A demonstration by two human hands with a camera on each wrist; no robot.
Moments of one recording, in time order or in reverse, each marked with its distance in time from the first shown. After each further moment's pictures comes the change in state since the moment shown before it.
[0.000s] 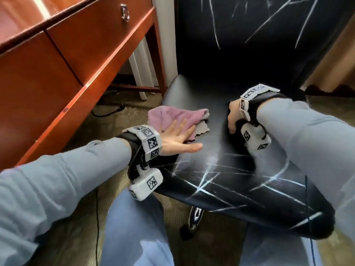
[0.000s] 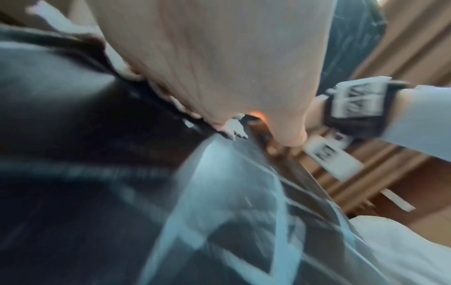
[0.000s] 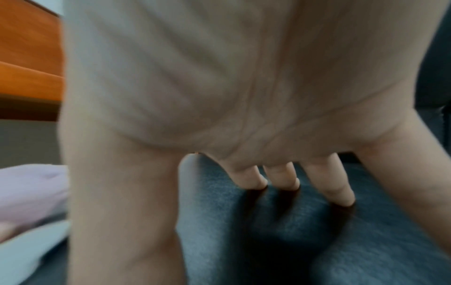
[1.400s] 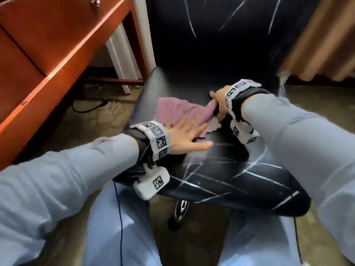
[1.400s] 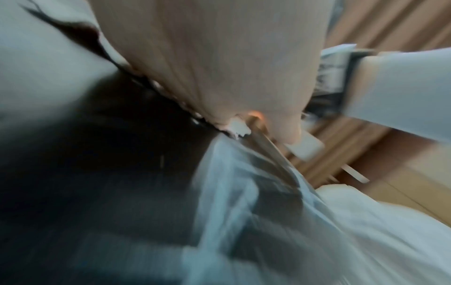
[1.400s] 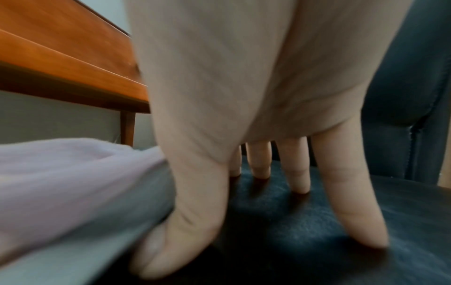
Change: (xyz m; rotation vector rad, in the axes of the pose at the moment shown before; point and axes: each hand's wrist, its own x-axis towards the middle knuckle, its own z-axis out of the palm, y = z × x) left_hand -0.002 0.101 0.004 0.142 -0.123 -0.002; right_hand 0.014 0.036 0.023 0.078 0.163 -0.070
